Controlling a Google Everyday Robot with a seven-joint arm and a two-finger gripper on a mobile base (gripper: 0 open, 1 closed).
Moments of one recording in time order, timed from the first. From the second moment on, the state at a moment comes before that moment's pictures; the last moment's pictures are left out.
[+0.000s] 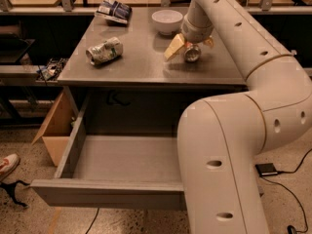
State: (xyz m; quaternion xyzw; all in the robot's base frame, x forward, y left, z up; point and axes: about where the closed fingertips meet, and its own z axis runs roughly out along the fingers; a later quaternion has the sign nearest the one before) arm 0.795 -0.131 0.838 -0.20 0.97 0.02 0.17
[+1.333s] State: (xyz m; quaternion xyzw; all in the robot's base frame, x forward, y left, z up) arm 0.797 -0.125 0.836 -0.21 0.96 0.02 0.16
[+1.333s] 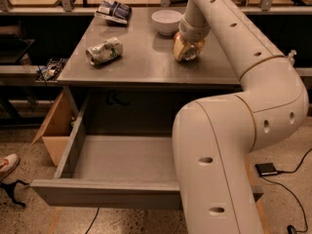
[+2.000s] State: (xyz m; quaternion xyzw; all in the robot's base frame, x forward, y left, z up) arm 0.752 -0.129 0.896 -0.32 0.92 0.05 0.21
